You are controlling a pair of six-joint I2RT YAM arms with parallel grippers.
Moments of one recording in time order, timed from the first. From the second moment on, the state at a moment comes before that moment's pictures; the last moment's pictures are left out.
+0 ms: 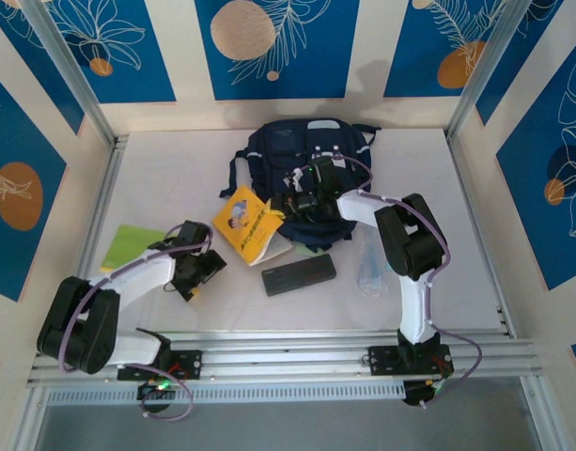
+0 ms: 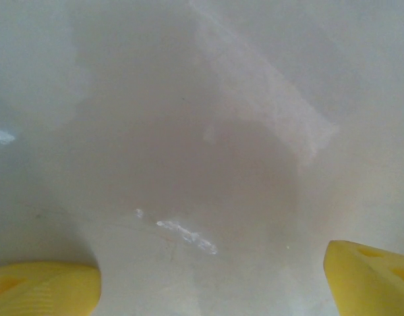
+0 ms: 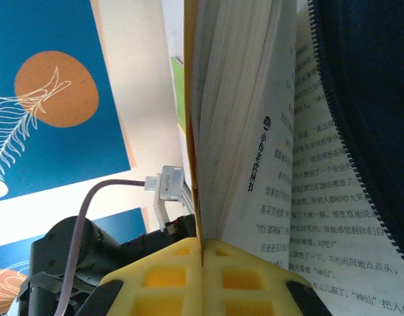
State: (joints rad) left arm -0.38 1.37 0.61 -0.55 0.05 -1.10; right arm 0.46 2.03 1.29 0.09 -1.00 1.06
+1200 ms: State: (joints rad) left arm -0.44 1.38 0.77 0.23 0.14 -1.13; right arm 0.41 2.02 1.23 0.25 -1.04 1.17
